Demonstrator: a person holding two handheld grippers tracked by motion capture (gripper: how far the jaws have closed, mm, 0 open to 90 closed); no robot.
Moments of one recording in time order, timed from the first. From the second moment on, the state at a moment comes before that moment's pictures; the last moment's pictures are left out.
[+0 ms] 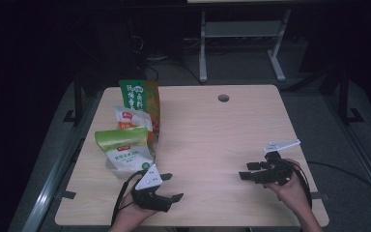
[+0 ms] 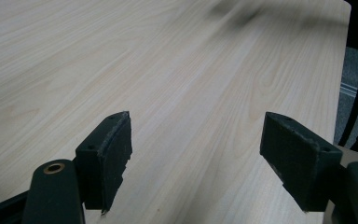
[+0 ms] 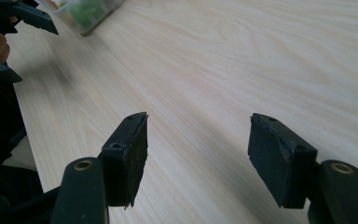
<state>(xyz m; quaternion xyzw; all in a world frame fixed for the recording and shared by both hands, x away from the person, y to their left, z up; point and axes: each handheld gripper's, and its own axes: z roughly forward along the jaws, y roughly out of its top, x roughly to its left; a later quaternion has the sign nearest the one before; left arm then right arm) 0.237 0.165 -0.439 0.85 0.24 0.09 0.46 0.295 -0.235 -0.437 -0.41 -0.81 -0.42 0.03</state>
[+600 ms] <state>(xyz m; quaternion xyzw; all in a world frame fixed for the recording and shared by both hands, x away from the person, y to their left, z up) 0.237 0.164 -0.439 0.85 0.24 0.09 0.46 0.262 -0.240 -0.447 -0.41 -0.80 -0.44 0.02</state>
